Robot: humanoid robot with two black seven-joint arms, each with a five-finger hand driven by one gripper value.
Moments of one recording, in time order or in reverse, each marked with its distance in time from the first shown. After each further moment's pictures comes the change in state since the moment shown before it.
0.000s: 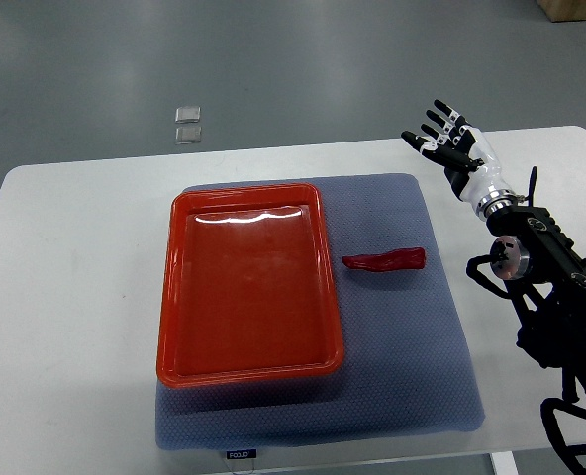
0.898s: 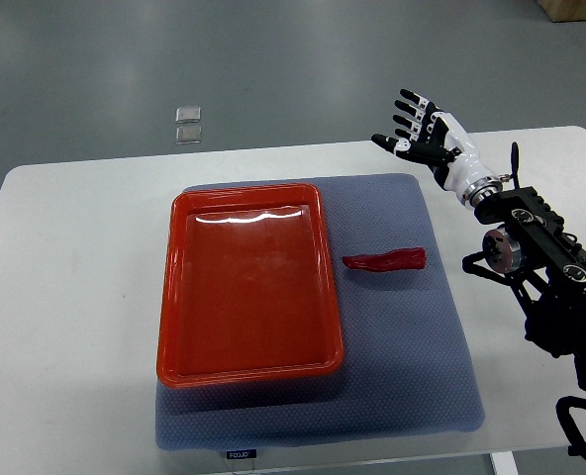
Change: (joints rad) left arm 0.000 0.000 0.000 0.000 0.000 0.000 0.000; right arm 0.053 -0.102 -0.235 0.063 -0.029 0.001 0.000
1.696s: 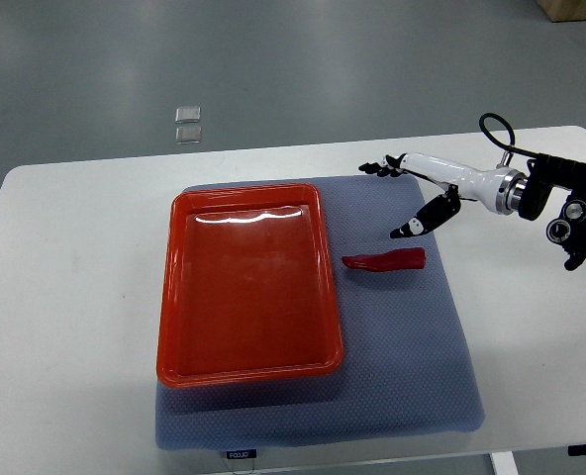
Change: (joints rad) left arm 0.000 0.000 0.000 0.000 0.000 0.000 0.000; right arm 0.427 -0.556 -1.106 0.342 -0.100 -0.063 0.096
